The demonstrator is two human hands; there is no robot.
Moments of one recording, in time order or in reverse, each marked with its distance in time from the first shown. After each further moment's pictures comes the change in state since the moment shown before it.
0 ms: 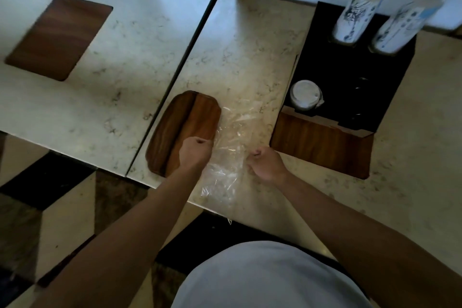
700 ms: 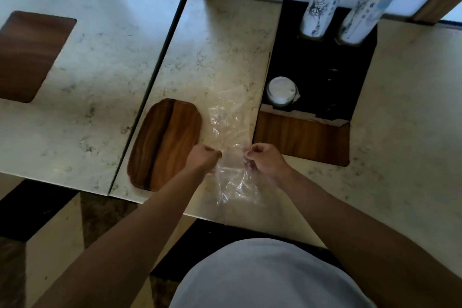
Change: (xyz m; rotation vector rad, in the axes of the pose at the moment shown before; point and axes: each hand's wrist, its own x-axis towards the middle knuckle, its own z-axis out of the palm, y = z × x) left_hand 0.001 0.013 0.044 0.056 -0.350 0.001; right_hand -0.008 0.009 -0.033 0.419 0.039 0.081
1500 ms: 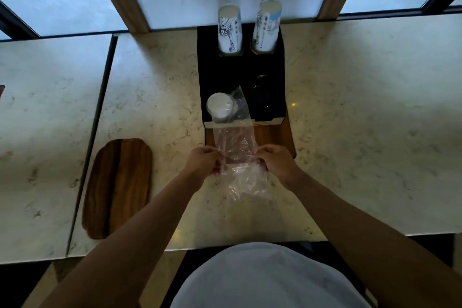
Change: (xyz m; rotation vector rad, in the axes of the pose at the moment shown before) left_hand -0.036 0.085 0.090 -0.136 -0.299 0.163; right_hand -0.030 0.030 -0.138 0.189 0.231 -0.110
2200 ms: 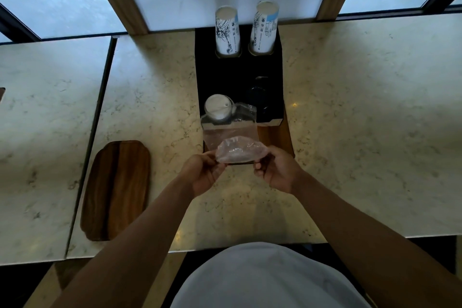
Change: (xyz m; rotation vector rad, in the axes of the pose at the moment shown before) left_hand -0.015 0.001 -0.002 -0.720 -0.175 -0.337; right_hand -0.008 -0.007 -0.009 0.748 -0.255 0.289
